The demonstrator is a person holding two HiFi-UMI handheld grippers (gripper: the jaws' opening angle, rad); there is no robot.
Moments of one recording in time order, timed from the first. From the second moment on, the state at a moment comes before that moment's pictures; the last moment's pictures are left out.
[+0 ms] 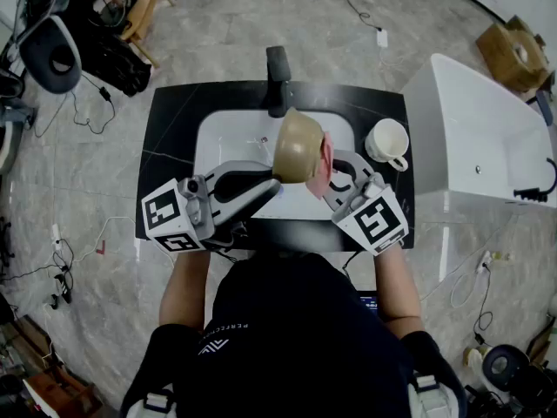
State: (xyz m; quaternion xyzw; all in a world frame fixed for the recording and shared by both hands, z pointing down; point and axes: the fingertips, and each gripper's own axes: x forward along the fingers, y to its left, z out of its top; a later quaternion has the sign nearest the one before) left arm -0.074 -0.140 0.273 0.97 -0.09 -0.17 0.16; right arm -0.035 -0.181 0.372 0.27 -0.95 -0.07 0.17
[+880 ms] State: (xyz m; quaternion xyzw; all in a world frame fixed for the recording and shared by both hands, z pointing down) left arm -0.074 -0.167 0.291 0.95 -0.24 -0.16 0.16; right arm -0.056 -0.152 0.367 0.25 -0.95 -0.06 0.16
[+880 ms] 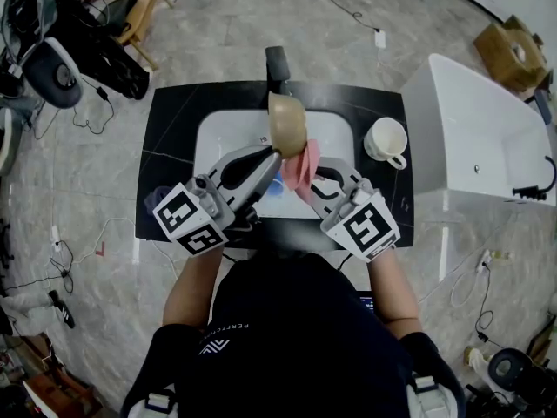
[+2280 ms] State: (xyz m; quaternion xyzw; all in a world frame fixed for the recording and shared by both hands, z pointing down) left arm -0.085 -0.161 0.309 0.96 -0.19 -0.14 0.17; right arm -0.034 -0.177 0.335 0.29 -0.94 -0.11 0.16
